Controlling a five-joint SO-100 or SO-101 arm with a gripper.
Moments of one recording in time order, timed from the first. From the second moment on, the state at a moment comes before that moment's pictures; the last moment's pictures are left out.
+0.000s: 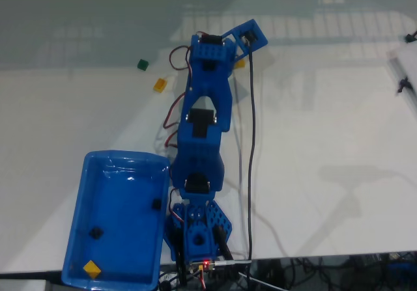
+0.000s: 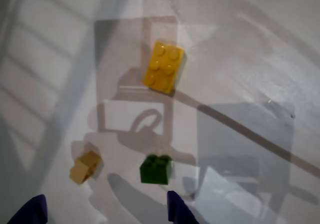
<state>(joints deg) 11.7 78.8 88.1 56.8 -31.8</state>
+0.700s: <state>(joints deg) 13.7 68.0 76.7 67.5 -29.9</state>
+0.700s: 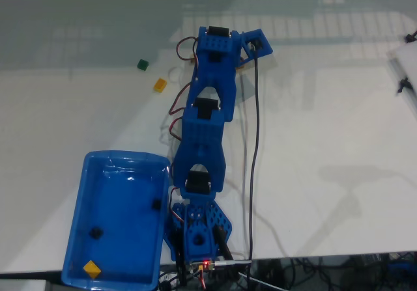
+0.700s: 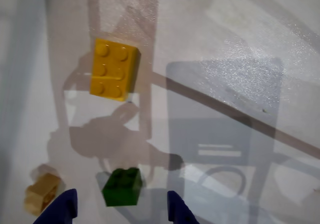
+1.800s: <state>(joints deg) 11.5 57.3 65.7 71.2 -32.3</state>
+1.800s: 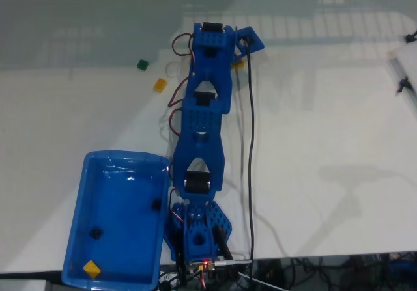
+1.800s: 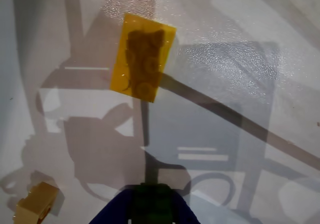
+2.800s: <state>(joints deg) -58.7 137.3 118.7 86.2 -32.6</state>
